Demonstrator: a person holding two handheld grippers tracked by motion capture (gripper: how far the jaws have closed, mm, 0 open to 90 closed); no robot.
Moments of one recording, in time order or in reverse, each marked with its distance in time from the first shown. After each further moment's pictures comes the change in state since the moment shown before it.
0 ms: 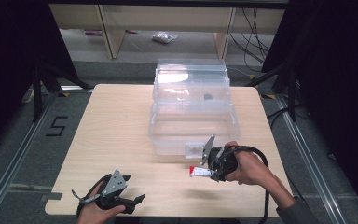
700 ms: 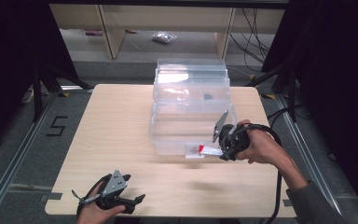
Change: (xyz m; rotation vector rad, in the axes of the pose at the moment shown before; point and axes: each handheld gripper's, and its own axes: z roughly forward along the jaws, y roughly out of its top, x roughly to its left) left arm 0.000 0.000 0.000 0.001 -0.001 0.001; right arm -0.042 -0.009 -0.047 -0.026 -0.059 -0.003
